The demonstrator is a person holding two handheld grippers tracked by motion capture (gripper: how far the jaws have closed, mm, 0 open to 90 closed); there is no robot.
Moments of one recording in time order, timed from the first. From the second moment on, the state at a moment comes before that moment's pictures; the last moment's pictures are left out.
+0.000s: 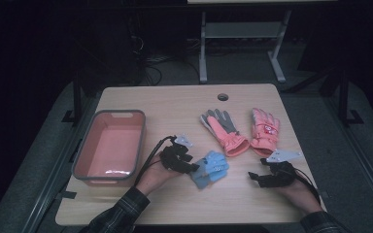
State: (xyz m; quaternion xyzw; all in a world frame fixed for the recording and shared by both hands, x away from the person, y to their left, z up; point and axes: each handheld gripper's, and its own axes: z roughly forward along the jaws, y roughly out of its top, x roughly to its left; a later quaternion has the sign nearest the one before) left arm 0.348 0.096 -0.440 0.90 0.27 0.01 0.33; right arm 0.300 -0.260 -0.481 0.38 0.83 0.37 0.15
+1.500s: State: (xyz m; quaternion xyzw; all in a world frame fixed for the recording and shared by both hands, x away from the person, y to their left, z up) left arm 0.319 0.067 -0.427 0.90 0.27 0.01 0.34; right arm 0.300 -0.259 -0.481 0.38 0.83 0.37 0.15
